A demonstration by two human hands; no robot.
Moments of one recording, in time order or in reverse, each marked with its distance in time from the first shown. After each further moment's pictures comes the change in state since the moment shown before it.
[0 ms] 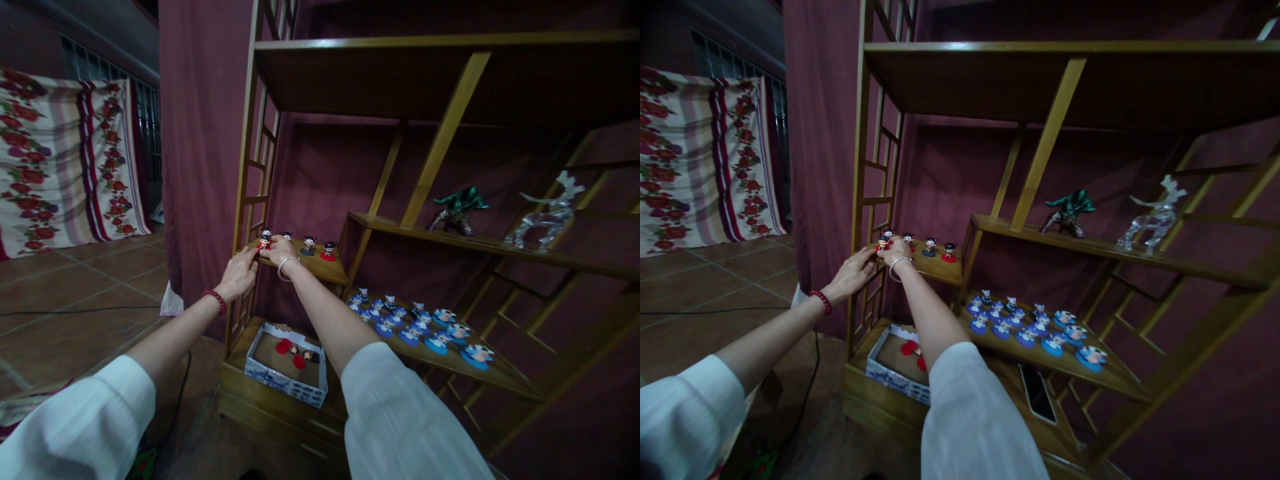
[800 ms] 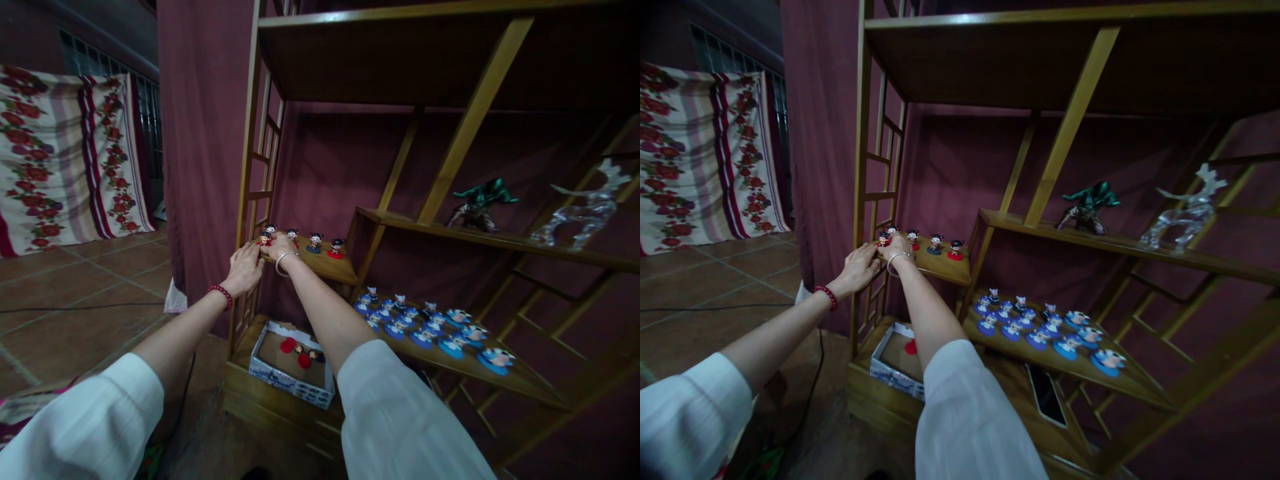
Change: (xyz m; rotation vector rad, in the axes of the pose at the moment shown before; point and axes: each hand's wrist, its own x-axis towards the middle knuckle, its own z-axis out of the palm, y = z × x) left_hand 0.010 -0.009 0.016 0.108 0.012 -0.051; right_hand 0.011 -0.006 0.009 -0.167 -0.037 0.026
